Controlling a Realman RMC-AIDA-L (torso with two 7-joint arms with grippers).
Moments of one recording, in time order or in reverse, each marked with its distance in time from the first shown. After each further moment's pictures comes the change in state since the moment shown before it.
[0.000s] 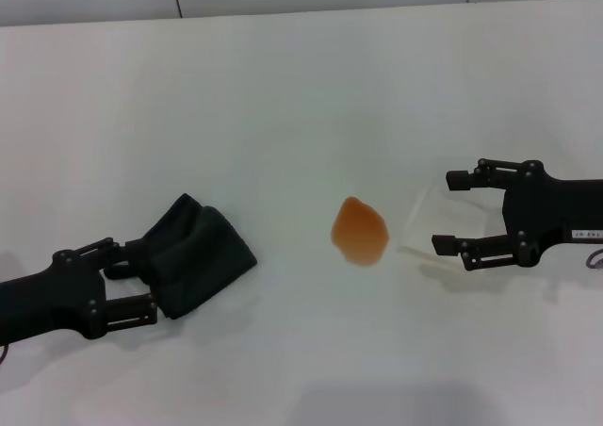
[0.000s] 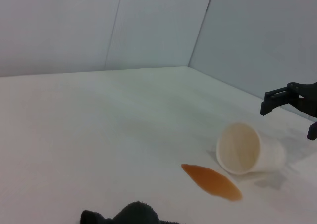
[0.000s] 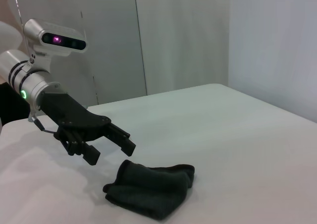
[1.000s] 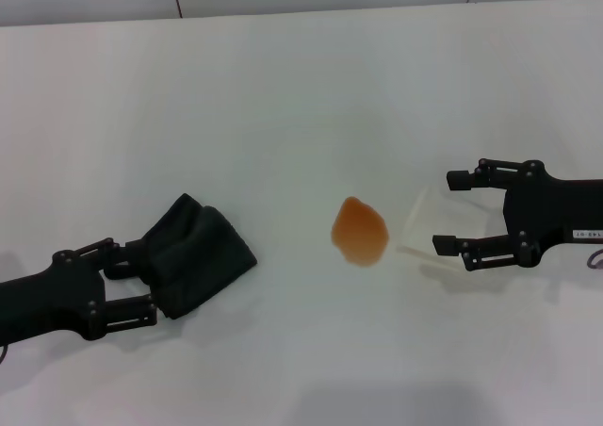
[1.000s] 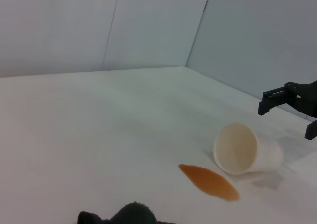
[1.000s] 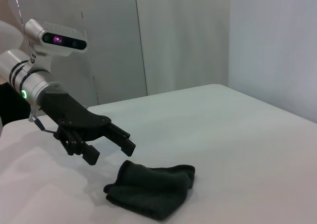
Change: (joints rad) left arm -0.001 0.002 0.000 0.002 0.001 0.008 0.000; right arm -0.003 0.000 0.000 -0.006 0.000 -0.003 0.003
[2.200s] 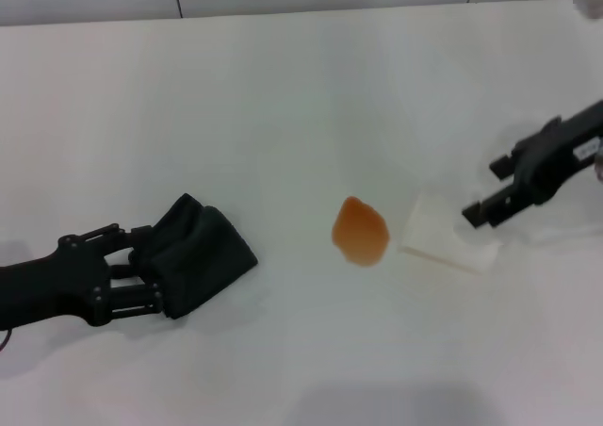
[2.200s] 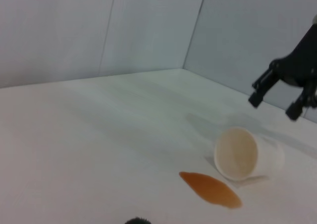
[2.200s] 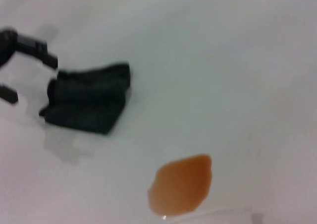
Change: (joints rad) left arm -0.027 0.001 0.000 0.014 0.005 0.001 0.000; right arm 0.296 0.003 -0.021 -0.448 -0.673 -0.240 0.994
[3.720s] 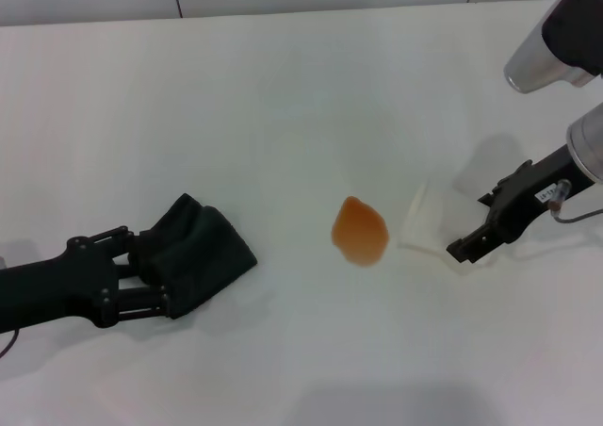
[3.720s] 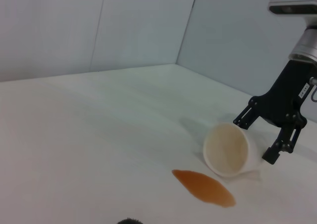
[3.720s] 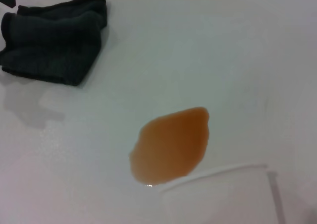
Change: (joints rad) left arm -0.014 -0.008 0.001 0.000 0.021 0.001 -0.014; right arm -0.012 0.003 -0.202 0.166 -0.034 0.218 0.024
